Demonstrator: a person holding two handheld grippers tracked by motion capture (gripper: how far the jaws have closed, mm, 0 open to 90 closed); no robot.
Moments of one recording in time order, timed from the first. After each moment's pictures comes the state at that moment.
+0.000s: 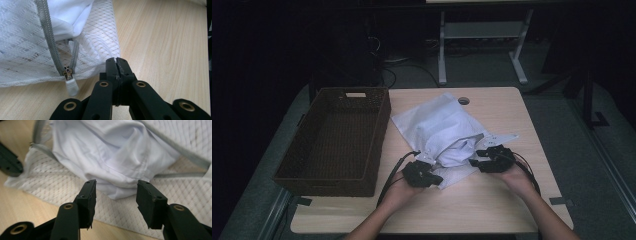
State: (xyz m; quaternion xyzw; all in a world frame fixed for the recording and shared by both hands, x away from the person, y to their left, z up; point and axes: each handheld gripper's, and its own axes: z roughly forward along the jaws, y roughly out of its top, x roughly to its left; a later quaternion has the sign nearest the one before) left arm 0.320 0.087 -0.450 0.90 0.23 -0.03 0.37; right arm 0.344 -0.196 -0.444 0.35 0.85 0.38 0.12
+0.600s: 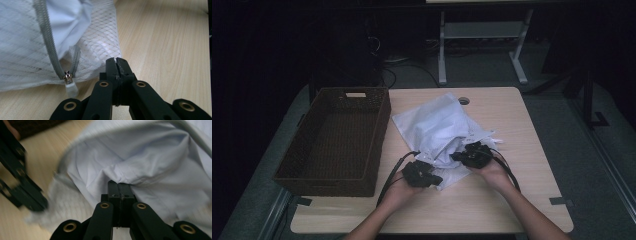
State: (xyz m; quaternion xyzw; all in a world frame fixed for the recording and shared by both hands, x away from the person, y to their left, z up) left arm 0.322 0.088 -0.451 0.90 0.23 -0.03 0.36; right arm 0.360 -0.138 -0.445 0.30 0.85 0.42 0.08
